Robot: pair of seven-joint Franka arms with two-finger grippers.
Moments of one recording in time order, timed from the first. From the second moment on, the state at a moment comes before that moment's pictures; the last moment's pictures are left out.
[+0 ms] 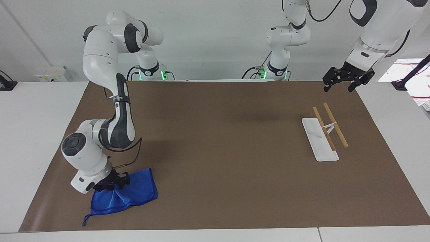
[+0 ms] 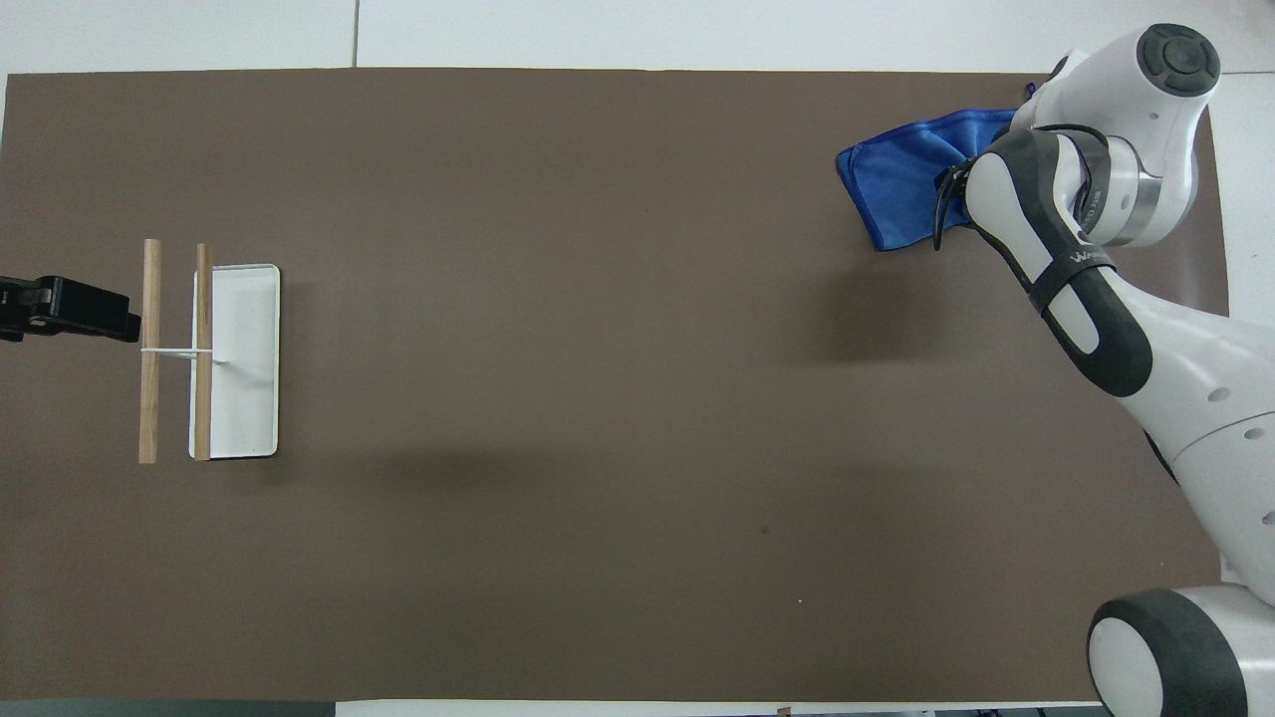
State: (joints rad) left arm -0.02 -0.06 -0.02 -1.65 -0.01 1.56 0.06; right arm -0.05 0.79 0.00 -1.29 0.02 2.15 -0.27
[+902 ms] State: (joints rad) left arm -0.01 -0.06 -0.02 -1.66 -0.01 1.56 0.06; right arm -0.04 0.68 0.07 -1.23 0.02 1.90 -0.13
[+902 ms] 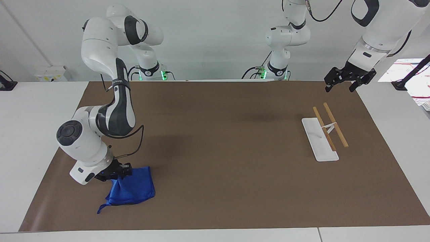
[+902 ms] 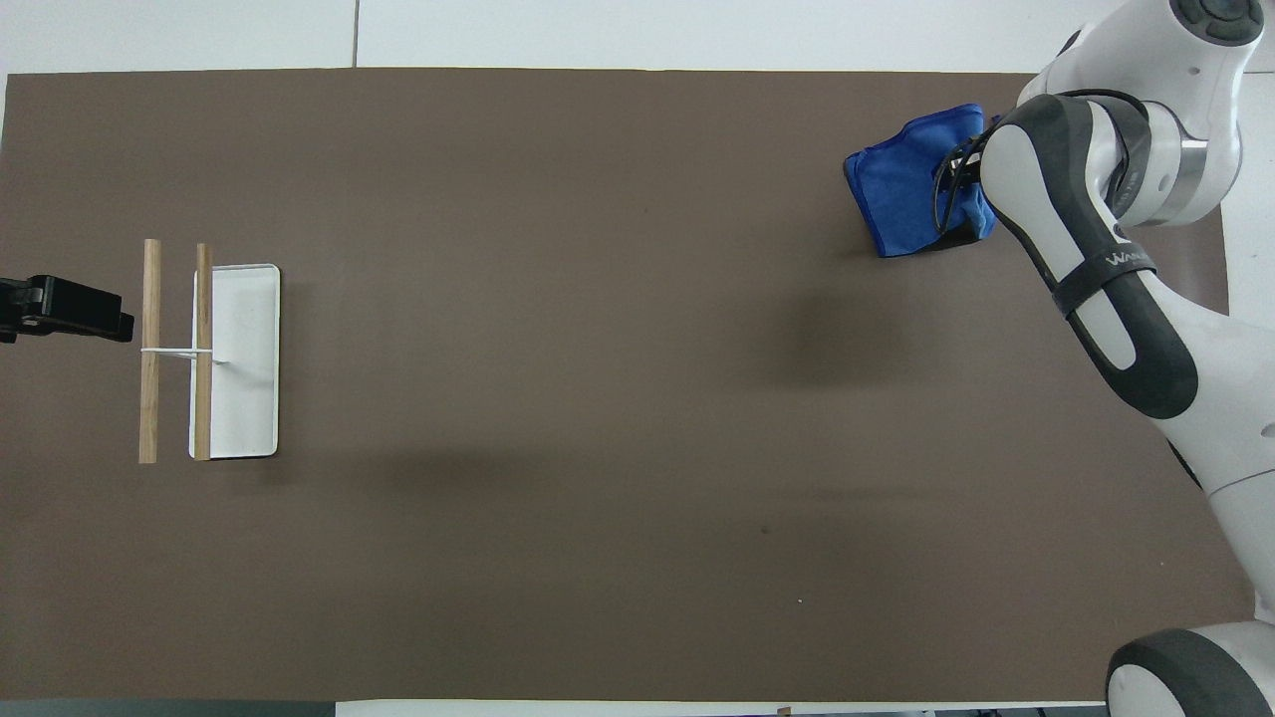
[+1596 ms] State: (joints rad) left arm -0.01 -0.06 -0.02 -1.66 -0.01 1.56 0.01; right arm -0.03 0.53 0.35 -1.17 0.18 1.79 0.53
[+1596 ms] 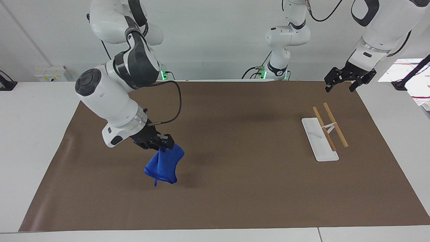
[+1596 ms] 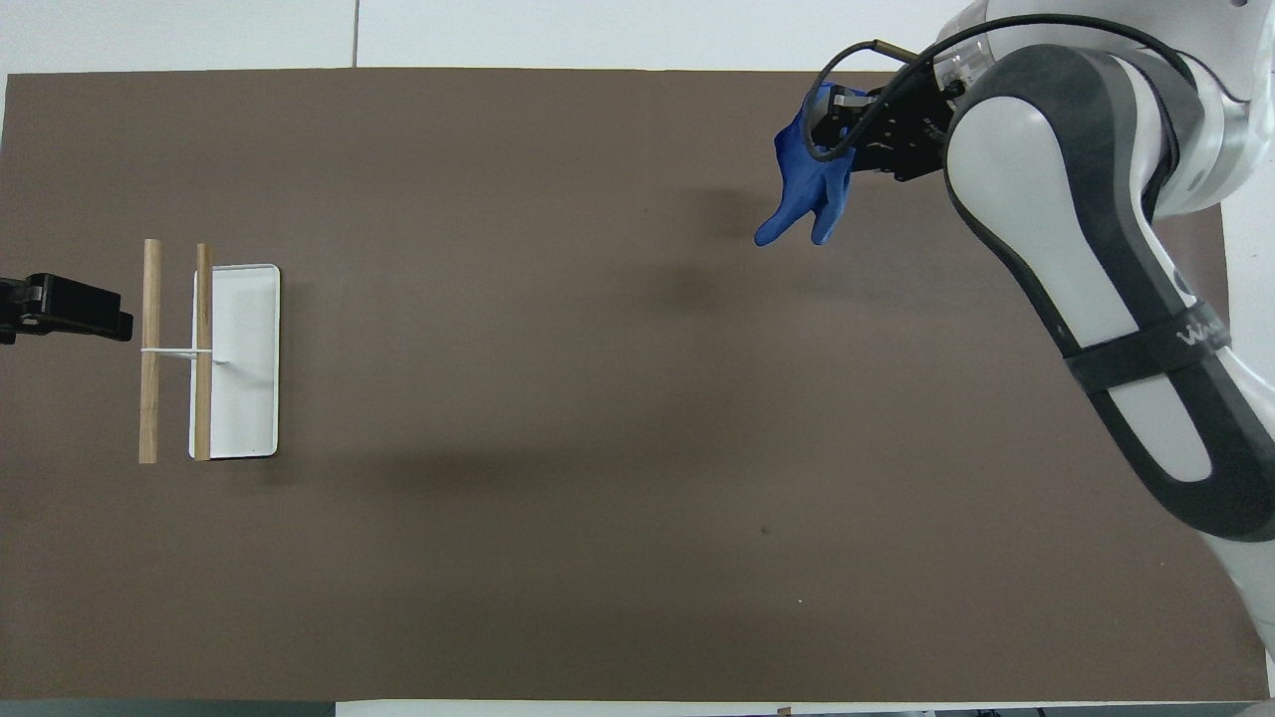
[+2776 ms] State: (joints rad) left arm 0.07 0.20 -0.02 -1.67 -0.65 1.71 -0.41; right arm 0.27 0.49 0.55 -1.32 0.19 2.47 1.72
